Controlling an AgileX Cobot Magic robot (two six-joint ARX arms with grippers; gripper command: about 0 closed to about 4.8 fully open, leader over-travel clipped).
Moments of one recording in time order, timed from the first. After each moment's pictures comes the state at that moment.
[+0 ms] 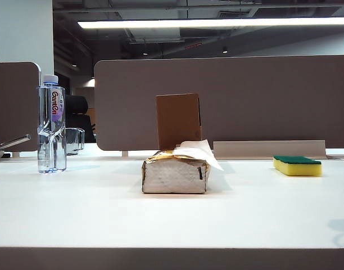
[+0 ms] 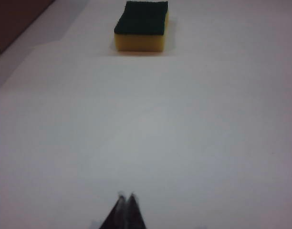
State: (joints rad) left arm 0.05 0.09 0.10 -0.25 0.09 0.00; right arm 0.07 0.28 0.01 -0.07 0.00 0.05
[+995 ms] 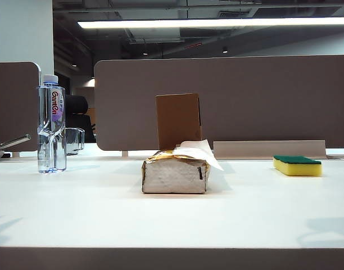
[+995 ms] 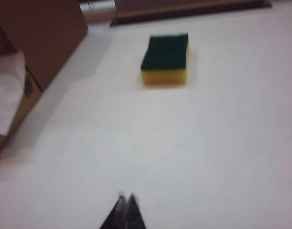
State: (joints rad) left arm 0.04 0.09 0.12 -0.13 0.41 -0.02; right arm 0.08 0.28 0.09 -0.08 -0.07 0.14
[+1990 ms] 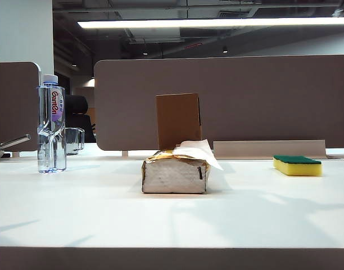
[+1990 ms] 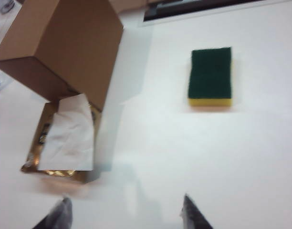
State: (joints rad) left arm 0.04 0.09 0.27 -0.21 0.72 -0.27; right arm 0.07 0.94 1.02 -0.66 -0.23 0.23
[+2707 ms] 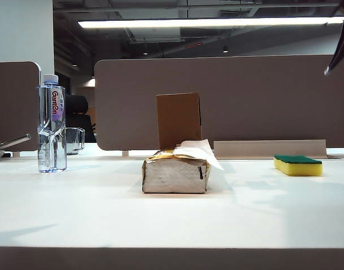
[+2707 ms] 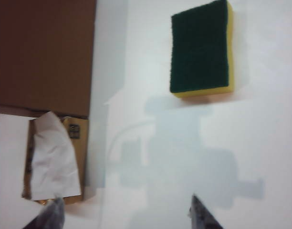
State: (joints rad) left arm 0.04 0.09 0.28 -0.19 0.83 -0.35; right arm -0.21 1.47 1.26 -0.69 -0.60 0.22
